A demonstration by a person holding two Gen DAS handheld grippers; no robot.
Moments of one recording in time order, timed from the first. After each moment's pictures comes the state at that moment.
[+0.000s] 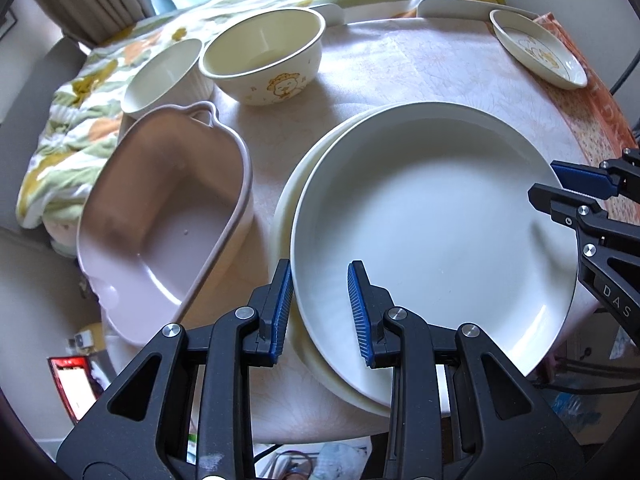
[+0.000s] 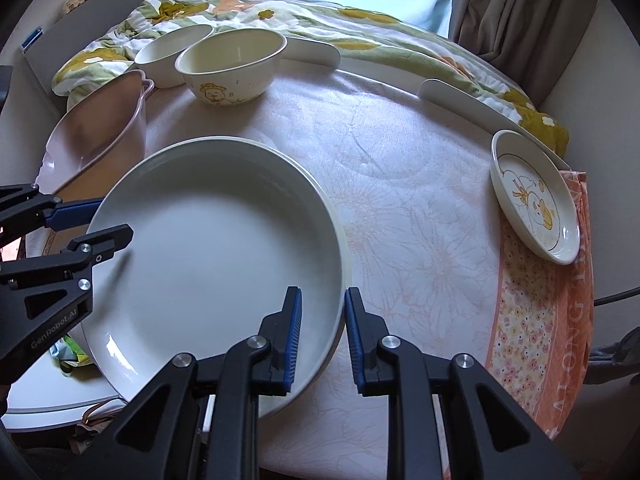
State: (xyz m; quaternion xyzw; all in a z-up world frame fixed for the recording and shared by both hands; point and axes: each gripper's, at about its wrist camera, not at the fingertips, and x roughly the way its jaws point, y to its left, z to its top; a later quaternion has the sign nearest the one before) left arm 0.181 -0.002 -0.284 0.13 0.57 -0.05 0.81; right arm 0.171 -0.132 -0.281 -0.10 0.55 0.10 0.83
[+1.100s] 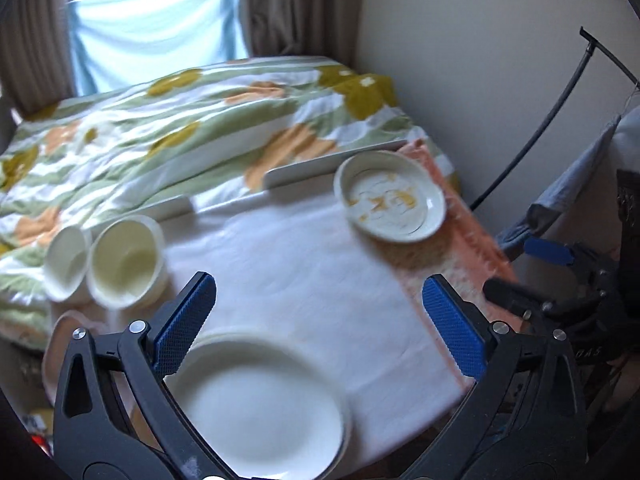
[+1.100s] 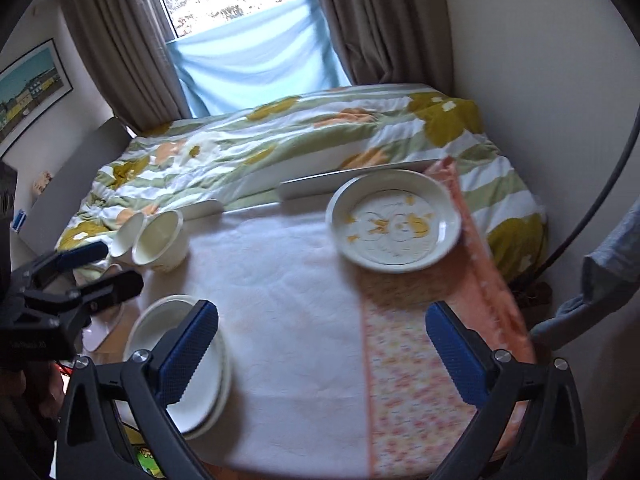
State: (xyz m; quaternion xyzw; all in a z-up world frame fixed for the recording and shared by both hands) left arm 0.249 -0.138 -0.156 0.05 0.46 -0.24 0.85; right arm 0.149 -0.318 -0.190 0.12 0.45 0.01 0.88
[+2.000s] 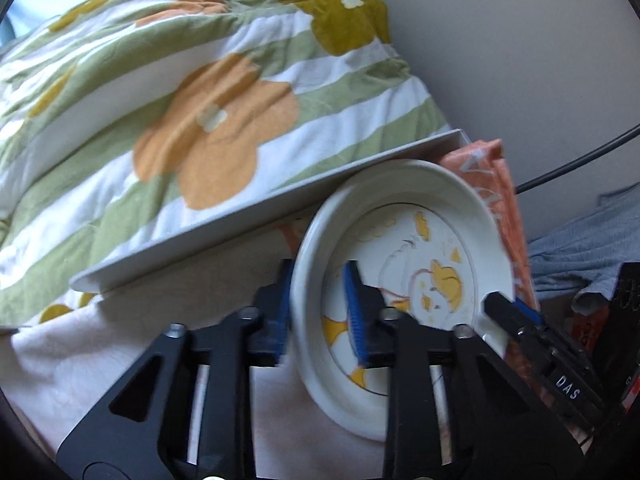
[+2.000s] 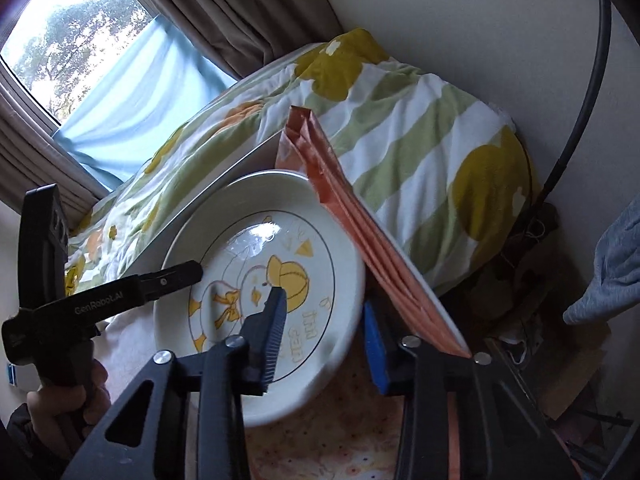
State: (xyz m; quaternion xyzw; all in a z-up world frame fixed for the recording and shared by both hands) left arm 0.444 -0.280 -0.321 0.01 0.59 -0.29 0.76; right arm 0.252 -0.427 -0.314 0.29 0.44 -0.11 0.84
